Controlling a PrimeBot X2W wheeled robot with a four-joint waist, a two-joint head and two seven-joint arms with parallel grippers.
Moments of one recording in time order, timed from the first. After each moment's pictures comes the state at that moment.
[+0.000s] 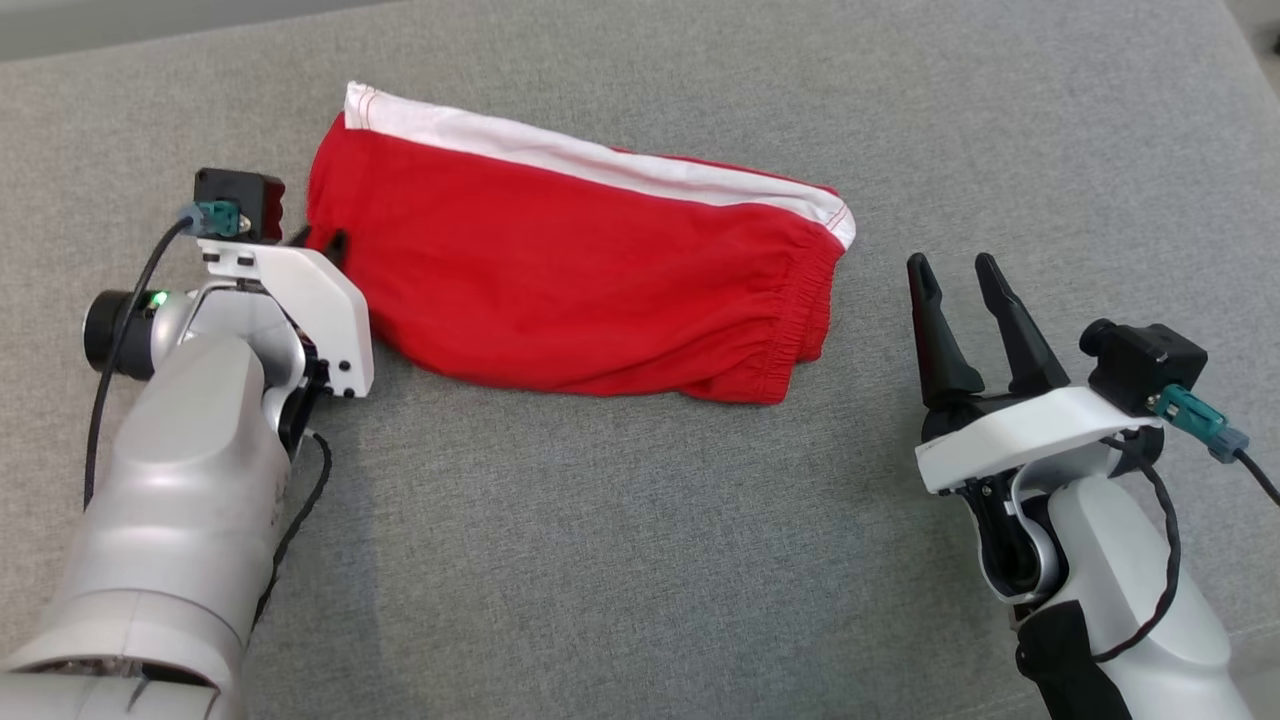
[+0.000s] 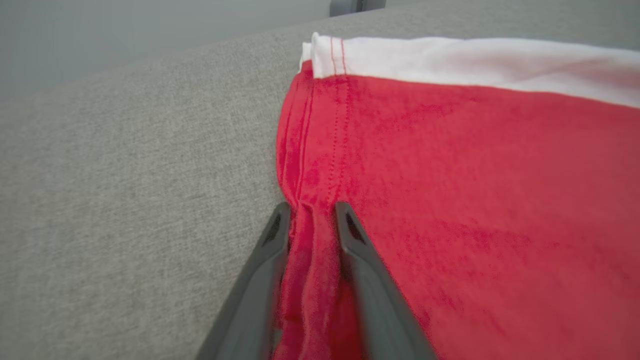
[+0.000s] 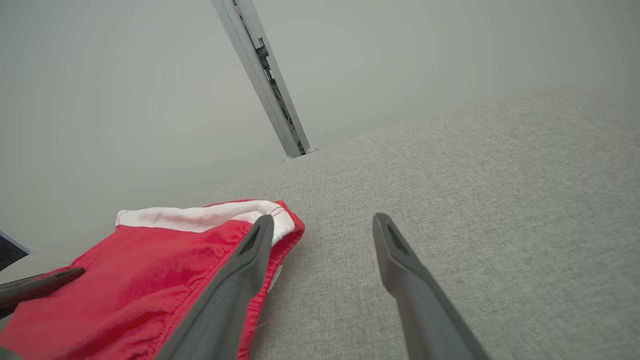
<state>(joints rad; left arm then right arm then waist) -1.01 0.11 -0.20 1.28 -0.18 -0.09 -0.02 -0.50 -0.05 0.21 0.49 0.50 0.13 -0.26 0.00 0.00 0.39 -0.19</state>
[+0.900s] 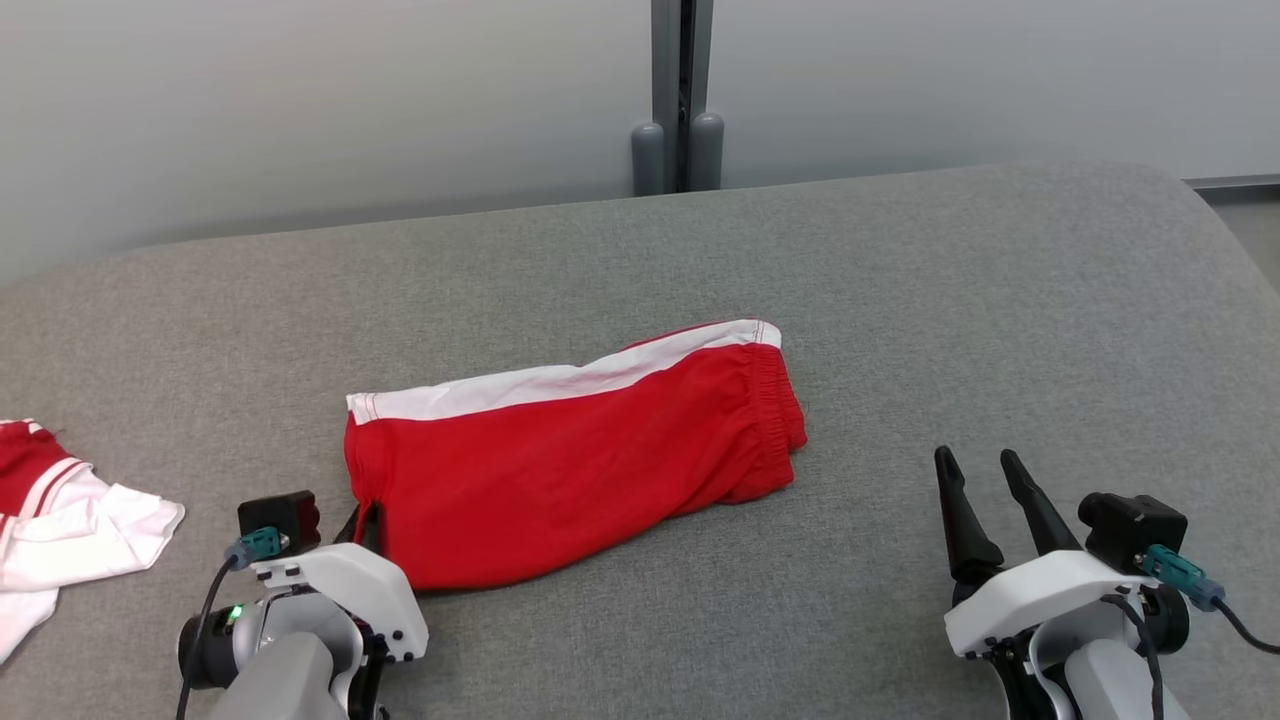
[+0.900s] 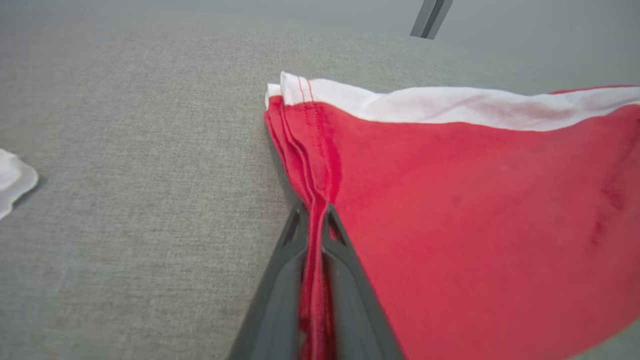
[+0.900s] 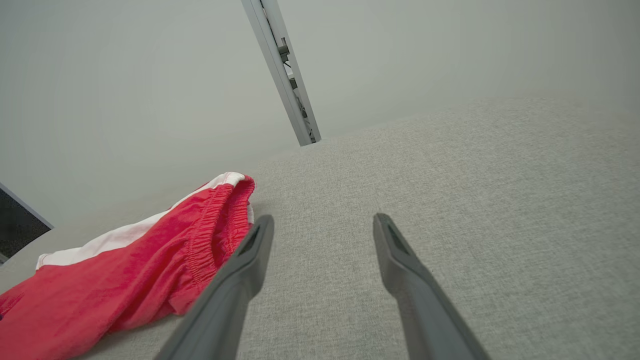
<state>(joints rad) -0.56 0.05 -0.16 1.23 -0.38 -0.05 -0.26 -0.28 -0.05 0.14 0.58 0.41 0.13 -0.26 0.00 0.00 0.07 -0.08</state>
